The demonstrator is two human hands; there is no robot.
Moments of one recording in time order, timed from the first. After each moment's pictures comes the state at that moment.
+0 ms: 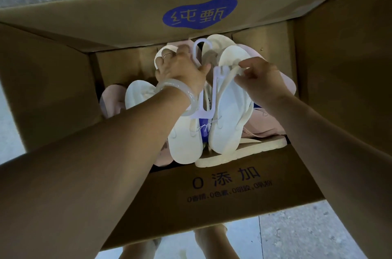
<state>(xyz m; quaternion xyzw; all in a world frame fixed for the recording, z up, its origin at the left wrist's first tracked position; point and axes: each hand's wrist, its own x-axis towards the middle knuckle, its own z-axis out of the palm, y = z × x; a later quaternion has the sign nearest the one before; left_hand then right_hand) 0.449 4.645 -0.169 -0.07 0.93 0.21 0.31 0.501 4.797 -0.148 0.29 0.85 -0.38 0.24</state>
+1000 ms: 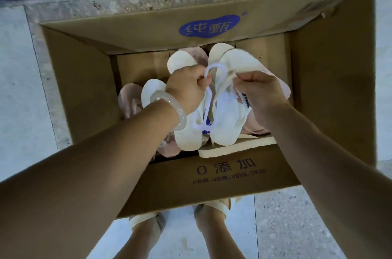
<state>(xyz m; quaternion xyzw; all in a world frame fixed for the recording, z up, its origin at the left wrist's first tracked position) 0.471 4.616 -0.106 0.04 0.88 0.36 0.31 0.505 4.759 -0.083 0.46 0.68 -0.53 0.21</state>
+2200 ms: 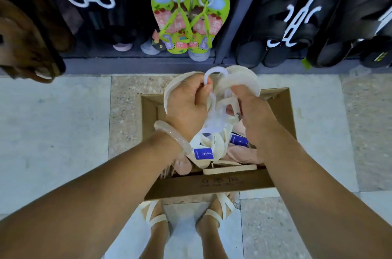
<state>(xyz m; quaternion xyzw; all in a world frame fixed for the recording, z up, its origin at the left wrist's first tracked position) 0.456 4.571 0.184 0.02 0.84 0.53 0.05 0.460 4.701 0.192 0.46 0.63 -0.59 0.20</state>
